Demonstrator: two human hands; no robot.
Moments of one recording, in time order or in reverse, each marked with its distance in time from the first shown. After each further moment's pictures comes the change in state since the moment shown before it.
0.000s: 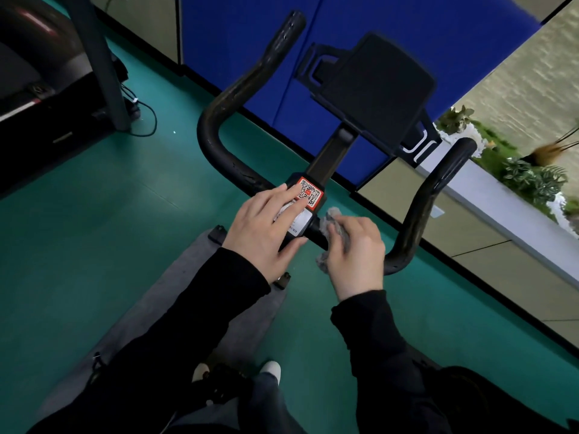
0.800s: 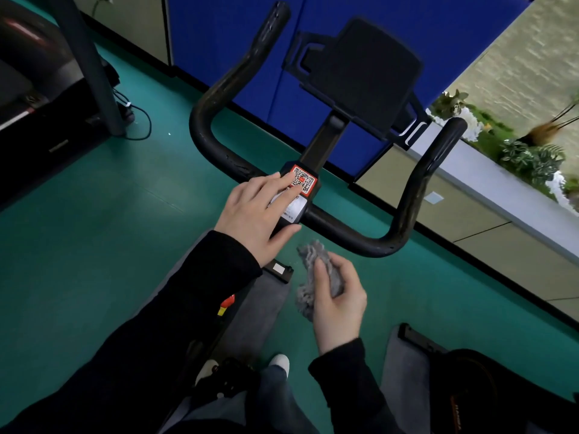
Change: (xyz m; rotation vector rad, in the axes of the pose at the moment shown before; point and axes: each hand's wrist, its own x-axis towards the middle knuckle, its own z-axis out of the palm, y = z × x) left_hand 0.001 -0.006 -0.007 0.080 -0.046 0.044; right_hand -0.086 -0.007 0.009 0.515 0.114 0.367
